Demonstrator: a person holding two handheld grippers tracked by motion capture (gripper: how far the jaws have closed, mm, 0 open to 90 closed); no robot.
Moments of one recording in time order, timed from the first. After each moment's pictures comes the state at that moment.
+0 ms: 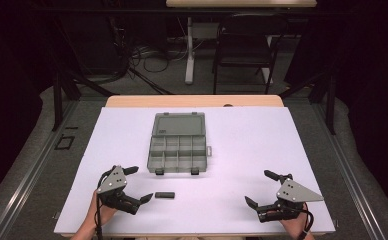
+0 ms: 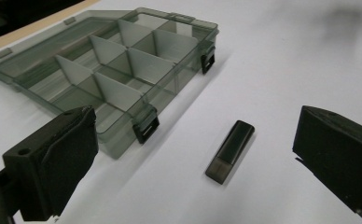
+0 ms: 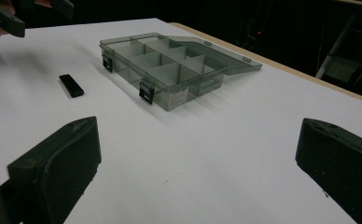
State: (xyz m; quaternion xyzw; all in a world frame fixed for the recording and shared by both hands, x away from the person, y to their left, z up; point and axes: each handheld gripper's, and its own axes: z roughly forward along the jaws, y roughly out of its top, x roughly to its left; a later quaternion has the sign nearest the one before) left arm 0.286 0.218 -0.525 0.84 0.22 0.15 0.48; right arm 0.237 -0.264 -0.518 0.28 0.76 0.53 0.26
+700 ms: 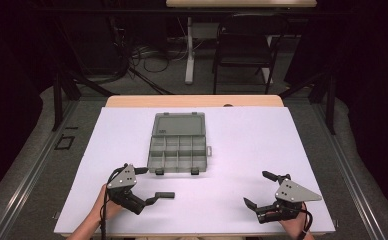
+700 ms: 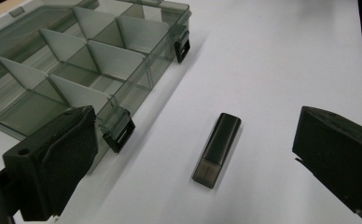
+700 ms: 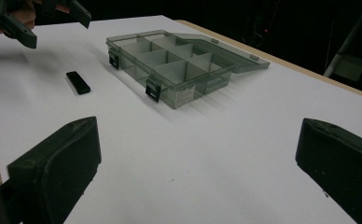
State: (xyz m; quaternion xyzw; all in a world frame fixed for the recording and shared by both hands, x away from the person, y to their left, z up) left arm 0.300 0.202 -0.532 0.87 0.17 0.11 0.46; right arm 0.238 -0.261 -0.519 0.27 0.77 0.53 0.25
